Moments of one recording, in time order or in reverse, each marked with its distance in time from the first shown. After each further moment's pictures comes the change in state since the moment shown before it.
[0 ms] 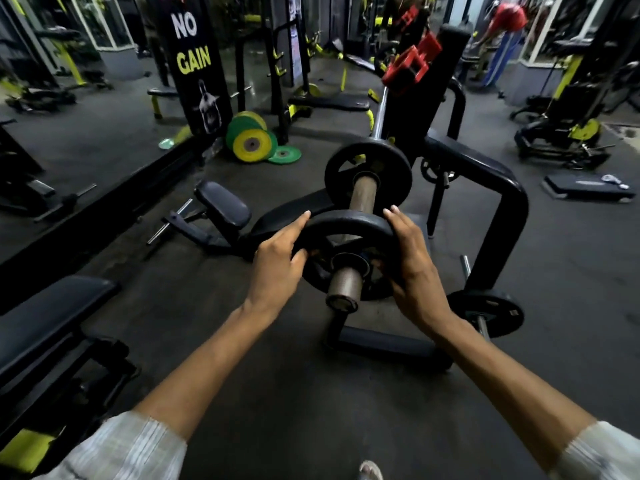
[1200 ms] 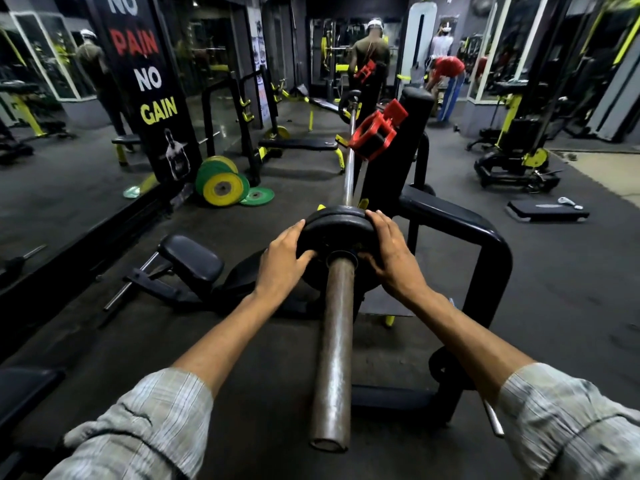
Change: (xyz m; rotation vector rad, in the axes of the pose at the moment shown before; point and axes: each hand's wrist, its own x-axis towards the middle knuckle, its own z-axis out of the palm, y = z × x) left_hand 0.192 -0.041 0.088 0.120 -0.118 0.013; right_hand 0.167 0.120 0.014 -0.198 -0.022 0.135
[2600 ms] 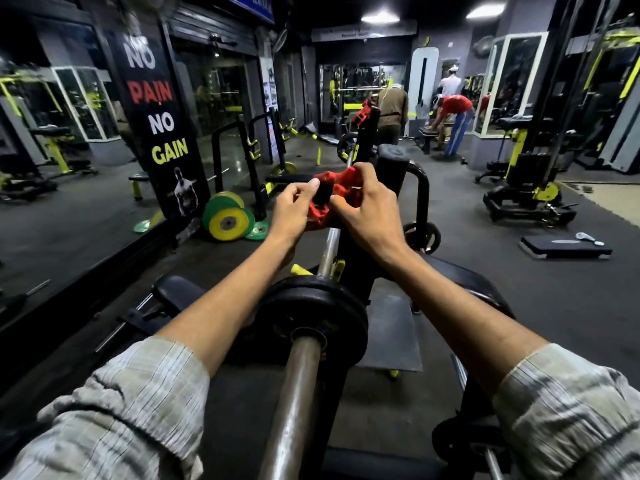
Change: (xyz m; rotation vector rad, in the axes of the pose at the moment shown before) left_hand 0.193 0.101 0.006 -0.825 0.067 -0.228; right_hand 0.172 -0.030 -0.090 0.181 0.287 0.014
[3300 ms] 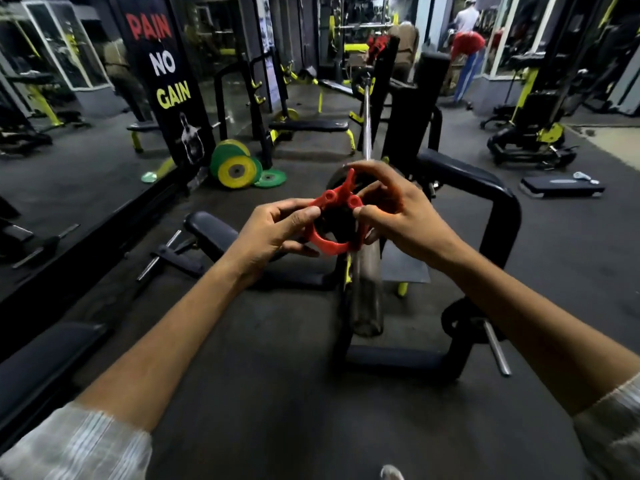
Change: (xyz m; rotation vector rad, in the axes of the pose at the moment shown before) left_hand -0.290 0.026 -0.184 -0.026 -0.348 -0.130; right_hand -0.241 -0.143 -0.039 0.297 -0.443 0.028
